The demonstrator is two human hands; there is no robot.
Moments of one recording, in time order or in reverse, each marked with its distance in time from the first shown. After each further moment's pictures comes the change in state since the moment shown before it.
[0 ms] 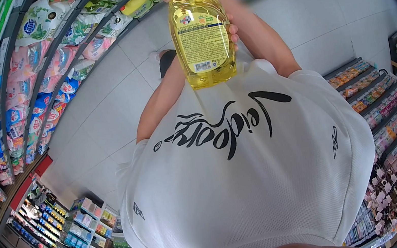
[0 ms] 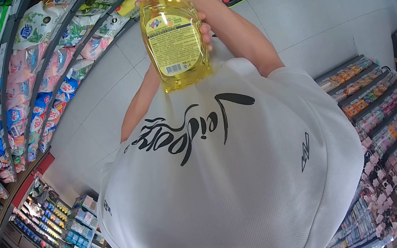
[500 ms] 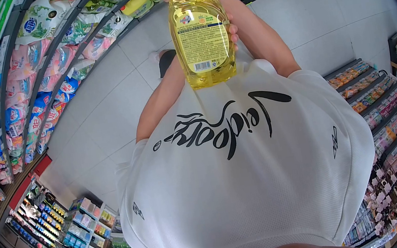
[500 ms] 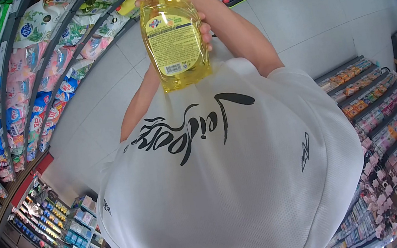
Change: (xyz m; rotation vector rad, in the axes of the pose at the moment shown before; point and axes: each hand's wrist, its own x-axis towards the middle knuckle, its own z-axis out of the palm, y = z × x) left_hand 0.001 -0.002 -0.005 0.028 -0.008 0.007; right_hand -0.002 0.001 -0.002 -0.022 -0.002 -0.006
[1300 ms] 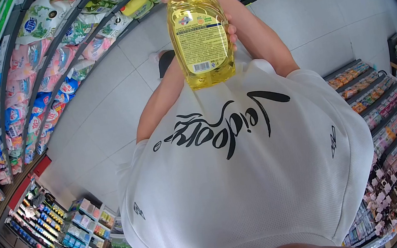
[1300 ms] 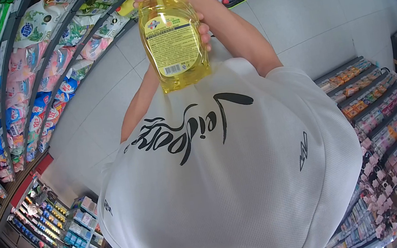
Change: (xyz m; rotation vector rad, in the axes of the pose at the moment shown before) left_hand -0.004 -0.004 0.002 0.051 0.103 0.054; right_hand 0.002 0.001 0.008 -0.030 -0.014 -0.010
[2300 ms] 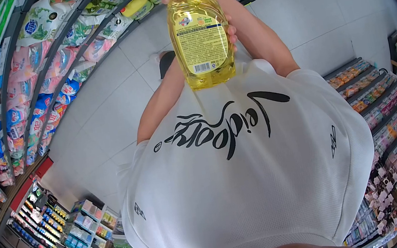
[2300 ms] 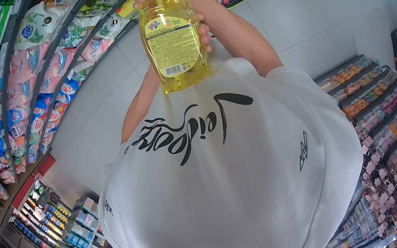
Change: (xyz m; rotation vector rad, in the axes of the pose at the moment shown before) left_hand 0.002 -0.003 -0.002 0.010 0.009 -0.011; right_hand -0.006 0.001 -0.003 -0.002 -0.029 -0.032
